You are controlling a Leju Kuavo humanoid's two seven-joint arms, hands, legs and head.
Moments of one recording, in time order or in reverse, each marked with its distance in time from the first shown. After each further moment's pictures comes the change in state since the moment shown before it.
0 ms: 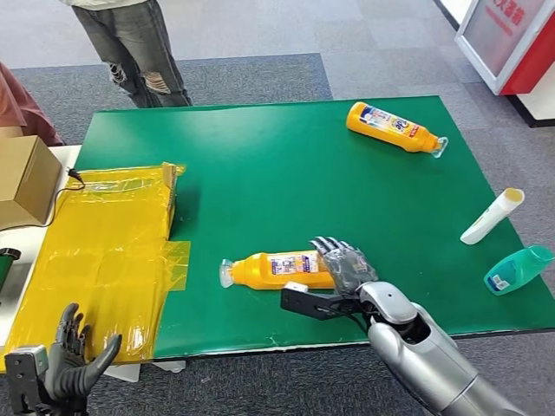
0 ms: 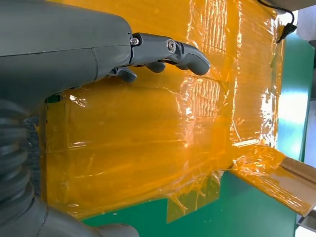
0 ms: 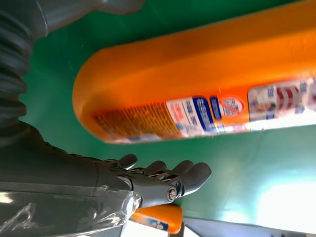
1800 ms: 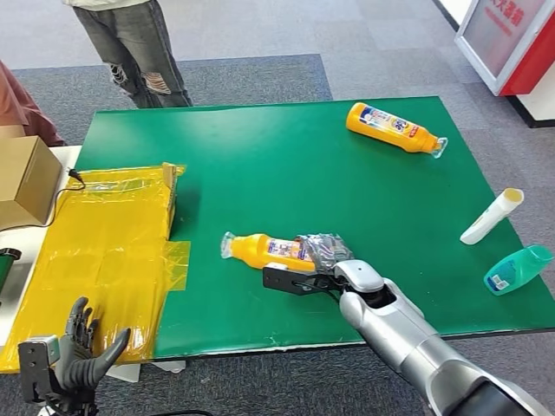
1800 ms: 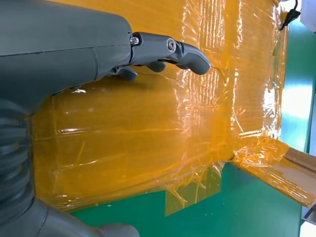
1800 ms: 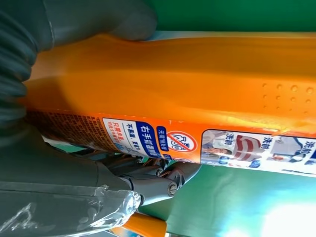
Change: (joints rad) left arm -0.022 0.010 -0.052 0.023 -0.010 0.047 0.026; right arm -0.210 0.174 0.041 0.414 0.011 -0.005 -0.048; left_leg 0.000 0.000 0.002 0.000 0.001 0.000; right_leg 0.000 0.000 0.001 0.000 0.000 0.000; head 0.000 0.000
